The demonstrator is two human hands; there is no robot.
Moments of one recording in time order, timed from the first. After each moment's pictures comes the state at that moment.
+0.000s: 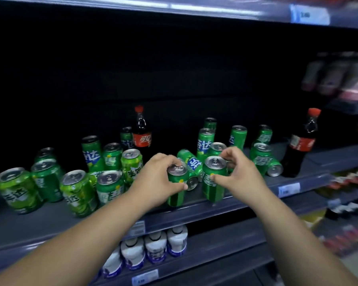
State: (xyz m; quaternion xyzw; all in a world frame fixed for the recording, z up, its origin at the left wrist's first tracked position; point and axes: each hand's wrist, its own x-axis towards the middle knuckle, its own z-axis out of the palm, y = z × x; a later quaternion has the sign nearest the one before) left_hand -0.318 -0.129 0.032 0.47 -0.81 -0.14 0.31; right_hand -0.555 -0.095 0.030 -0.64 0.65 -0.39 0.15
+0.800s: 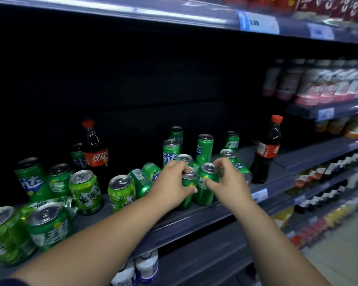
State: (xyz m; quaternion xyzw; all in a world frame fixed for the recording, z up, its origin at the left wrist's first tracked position) left_hand -0.455 -0.187 0.012 0.43 -0.83 -0.19 0.30; right_hand -0.626 -0.125 0.012 -0.56 0.74 -0.36 0.08
